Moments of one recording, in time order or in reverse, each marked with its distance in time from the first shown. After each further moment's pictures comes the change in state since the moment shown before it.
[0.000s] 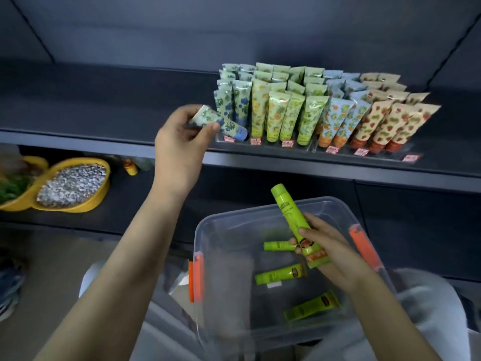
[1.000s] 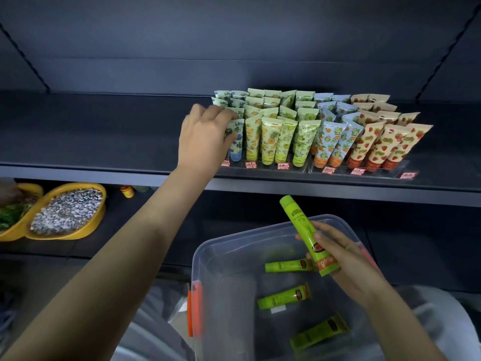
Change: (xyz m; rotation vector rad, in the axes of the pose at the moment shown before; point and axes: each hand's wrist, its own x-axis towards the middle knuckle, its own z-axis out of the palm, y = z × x) left_hand 0.082 -0.022 0.046 0.948 -0.072 0.584; right_hand 0.010 -0.019 -0.020 -0.132 0.104 -0.094
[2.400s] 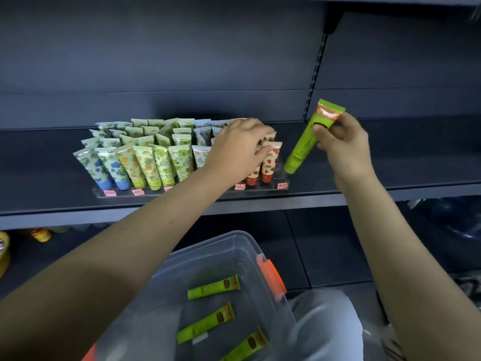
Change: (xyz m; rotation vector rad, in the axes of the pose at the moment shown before) left_hand 0.065 0.252 0.039 -0.315 -0.212 0.275; right_hand -0.001 -0.204 -0.147 -0.250 0.527 -0.718
